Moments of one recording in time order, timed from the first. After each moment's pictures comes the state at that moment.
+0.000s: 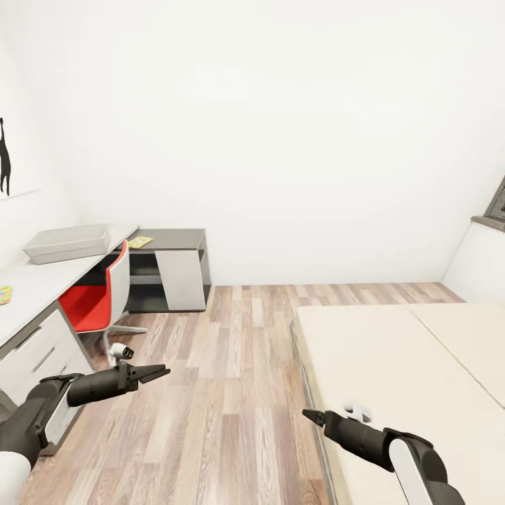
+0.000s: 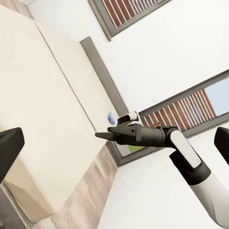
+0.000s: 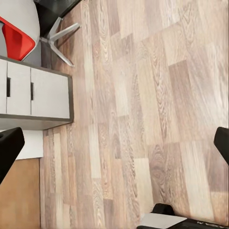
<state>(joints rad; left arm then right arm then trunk) -0.58 0.34 0.12 -0.79 0.21 0.75 -1.57 -0.16 -0.02 -0.14 -1.39 -0.53 0.92 0.26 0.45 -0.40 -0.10</state>
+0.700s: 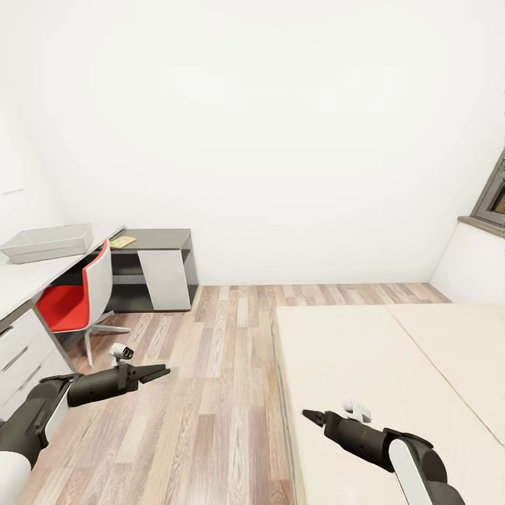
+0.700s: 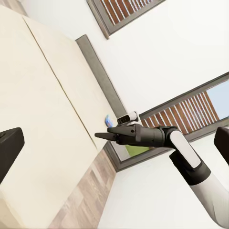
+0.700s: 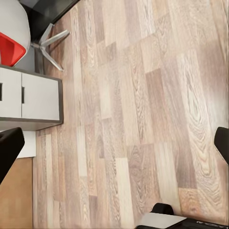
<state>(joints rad) -0.58 0.34 0.12 -0.79 0.21 0.75 -1.57 -0.16 -0.02 -0.14 -1.38 -0.53 0.91 0.26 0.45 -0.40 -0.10</state>
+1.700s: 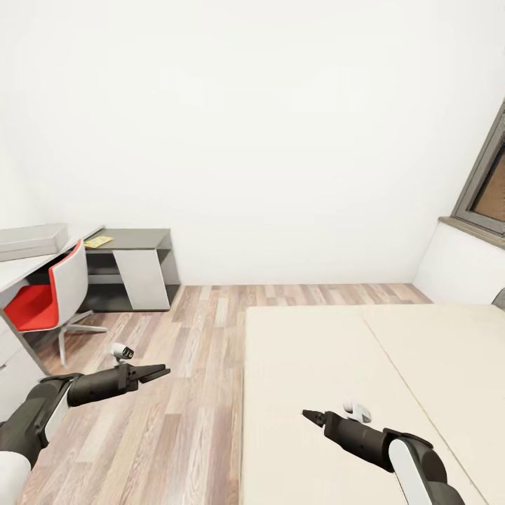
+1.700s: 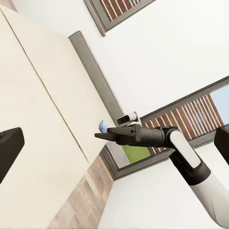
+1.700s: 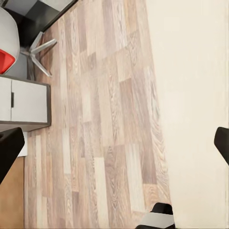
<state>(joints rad) -0.58 0.34 0.12 -0.79 0.21 0.75 -1.57 -0.16 -0.02 -0.14 -1.38 -0.53 0.91 0.26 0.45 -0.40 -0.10</state>
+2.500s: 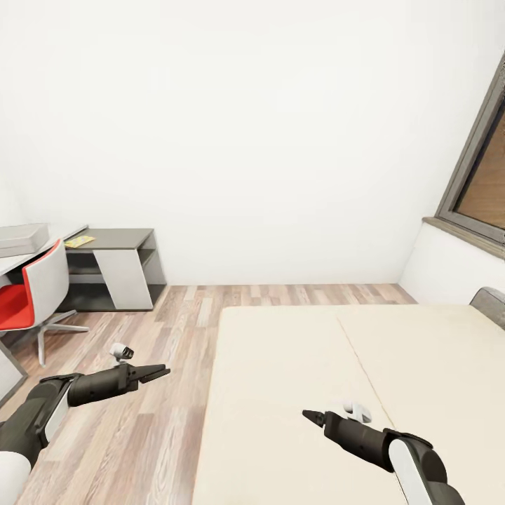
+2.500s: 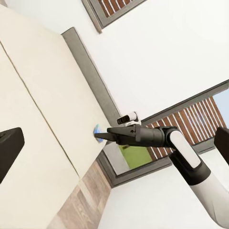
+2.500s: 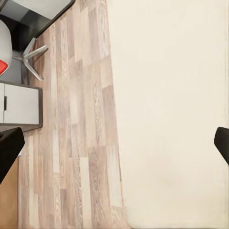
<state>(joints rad) -0.58 0.34 0.12 -0.79 0.21 0.75 -1.57 -0.16 -0.02 -0.14 -1.38 -0.53 0.91 0.26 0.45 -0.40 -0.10</state>
